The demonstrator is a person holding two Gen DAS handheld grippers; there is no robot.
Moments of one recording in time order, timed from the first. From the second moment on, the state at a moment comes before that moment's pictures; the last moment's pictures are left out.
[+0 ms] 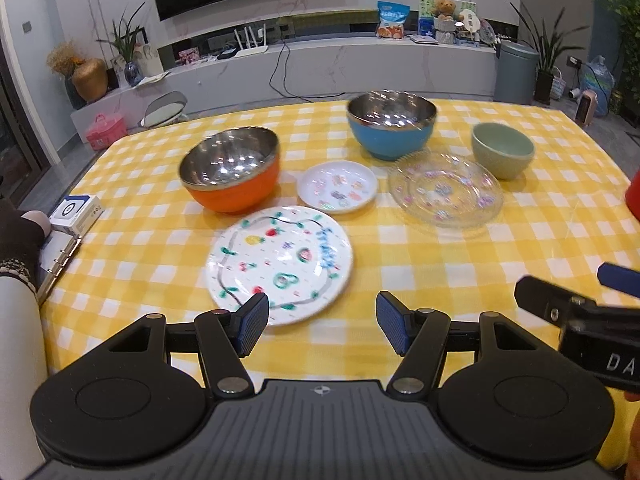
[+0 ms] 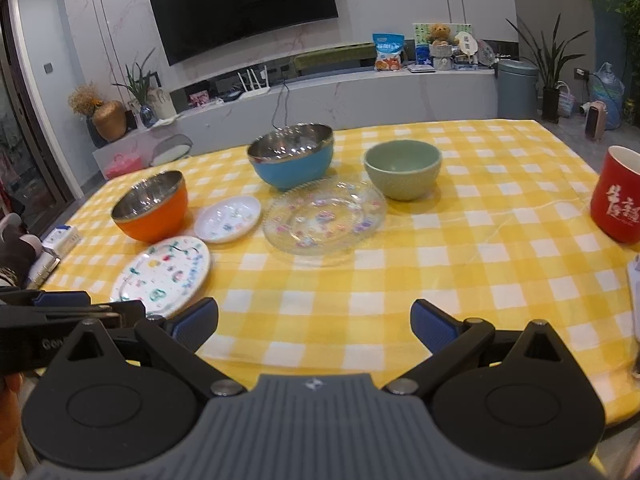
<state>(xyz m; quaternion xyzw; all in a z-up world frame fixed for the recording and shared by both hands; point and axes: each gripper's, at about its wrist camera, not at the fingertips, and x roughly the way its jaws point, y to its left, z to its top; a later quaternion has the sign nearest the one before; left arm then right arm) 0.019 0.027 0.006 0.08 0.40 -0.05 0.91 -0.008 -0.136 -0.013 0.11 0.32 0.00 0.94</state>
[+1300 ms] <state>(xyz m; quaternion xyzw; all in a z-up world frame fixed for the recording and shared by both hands) 0.100 0.158 -0.063 -0.17 0.42 0.03 0.89 0.123 -0.068 -0.084 0.24 0.35 0.13 0.90</state>
